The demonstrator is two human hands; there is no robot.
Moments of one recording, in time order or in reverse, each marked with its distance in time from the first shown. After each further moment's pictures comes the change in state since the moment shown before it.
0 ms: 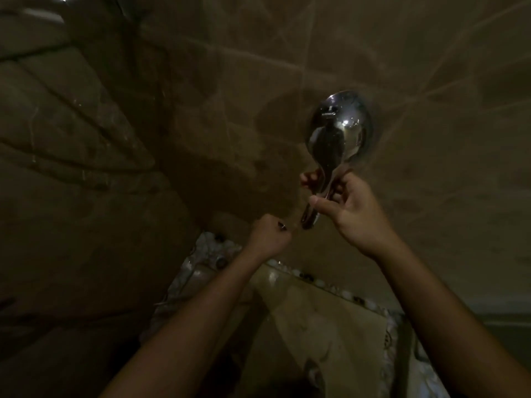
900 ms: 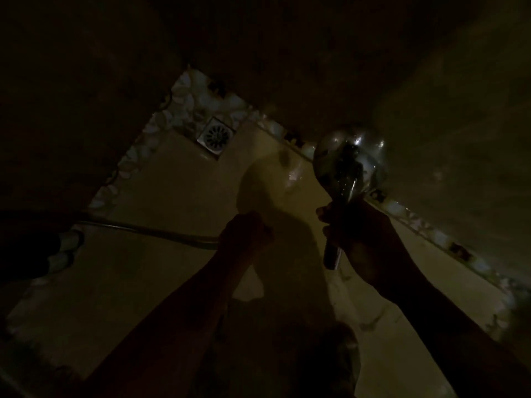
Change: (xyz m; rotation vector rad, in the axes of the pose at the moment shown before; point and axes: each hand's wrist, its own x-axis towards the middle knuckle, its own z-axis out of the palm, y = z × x) left_hand 0.216 -0.519 0.343 0.361 -0.244 -0.525; right_hand 0.040 0.672 0.103 -0.303 -0.236 0.442
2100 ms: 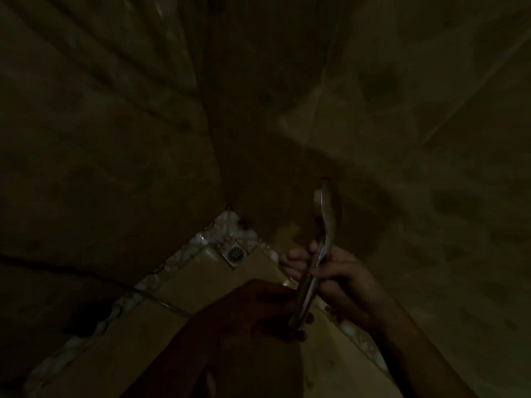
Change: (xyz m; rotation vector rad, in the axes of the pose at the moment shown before) left_hand -0.298 0.047 -0.245 -1.227 -0.453 0.480; right_hand -0.117 -0.332 -0.106 0.855 -0.590 0.013
